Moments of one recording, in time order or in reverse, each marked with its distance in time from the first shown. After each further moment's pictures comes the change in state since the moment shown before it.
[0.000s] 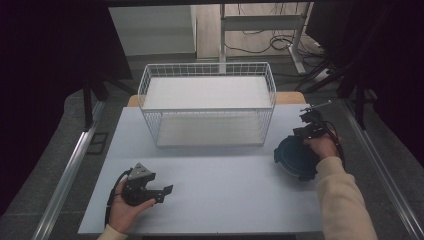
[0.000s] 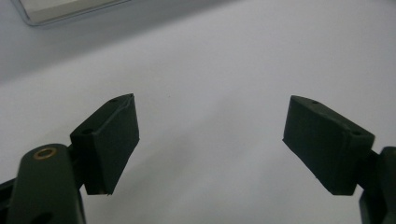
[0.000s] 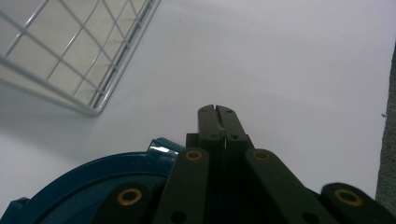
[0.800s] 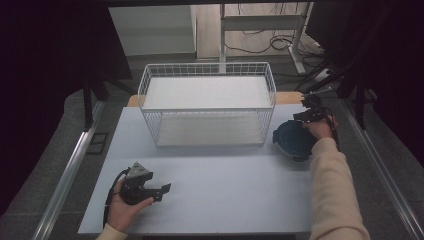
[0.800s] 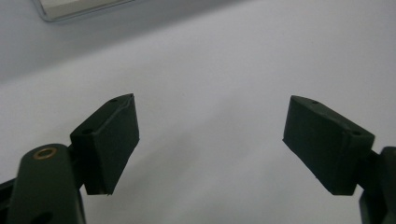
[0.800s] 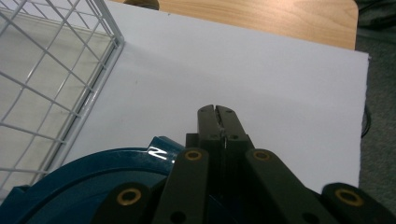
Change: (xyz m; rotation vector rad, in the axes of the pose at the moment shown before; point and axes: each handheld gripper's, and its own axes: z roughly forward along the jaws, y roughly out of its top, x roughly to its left) left arm 0.006 -0.001 0.000 0.001 0.022 -0.016; right arm -0.038 0.041 0.032 -0.056 0.001 0.047
